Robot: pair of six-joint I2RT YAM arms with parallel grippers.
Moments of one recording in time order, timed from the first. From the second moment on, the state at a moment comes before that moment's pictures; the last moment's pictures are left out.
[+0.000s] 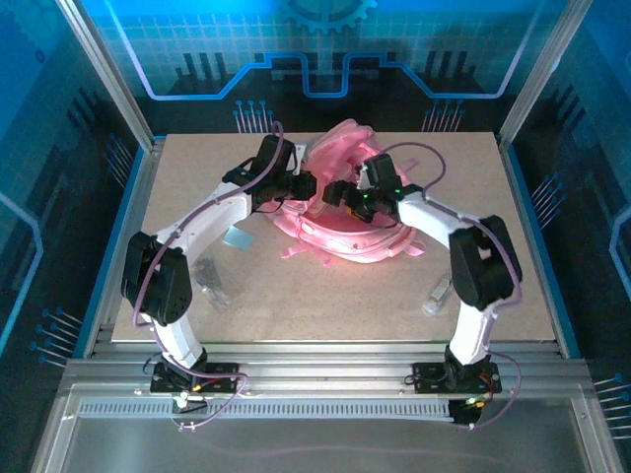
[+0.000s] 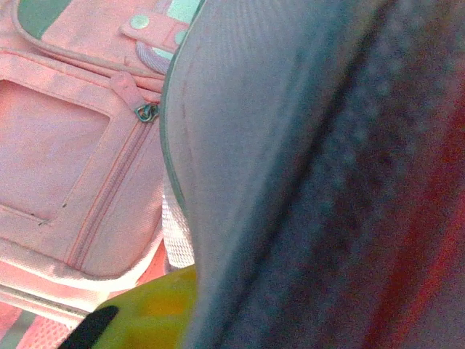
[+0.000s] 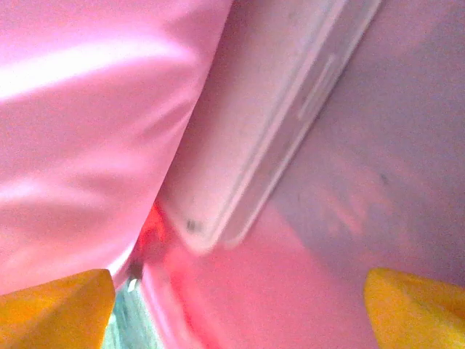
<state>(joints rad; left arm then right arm) -0.43 1.76 1.49 -0.48 0.18 -0.36 0.41 1.81 1.29 -0.28 -0.42 0.71</state>
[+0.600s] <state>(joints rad) -0.35 1.38 1.19 -0.73 -0.12 -0.52 0.36 1.36 1.04 -0.60 -0.11 0.47</state>
